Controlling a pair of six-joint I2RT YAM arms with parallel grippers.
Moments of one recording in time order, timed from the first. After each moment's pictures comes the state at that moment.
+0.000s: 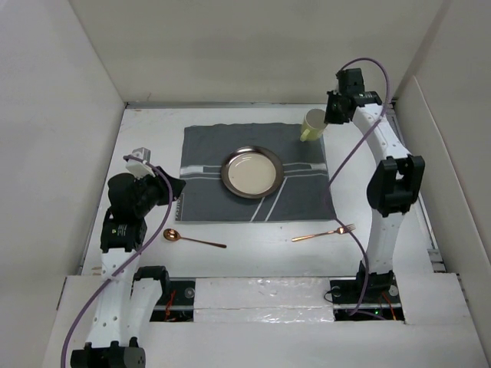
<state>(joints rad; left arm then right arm) 0.03 0.65 0.67 -0.39 0.40 -0.42 0.13 2.01 1.96 -0.73 0.01 0.24</state>
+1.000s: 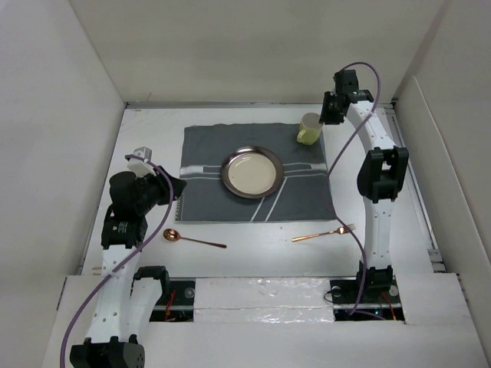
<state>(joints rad) 0.03 0.68 0.67 -0.39 0.40 -0.42 0.09 2.34 2.28 -0.81 -0.02 0.27</state>
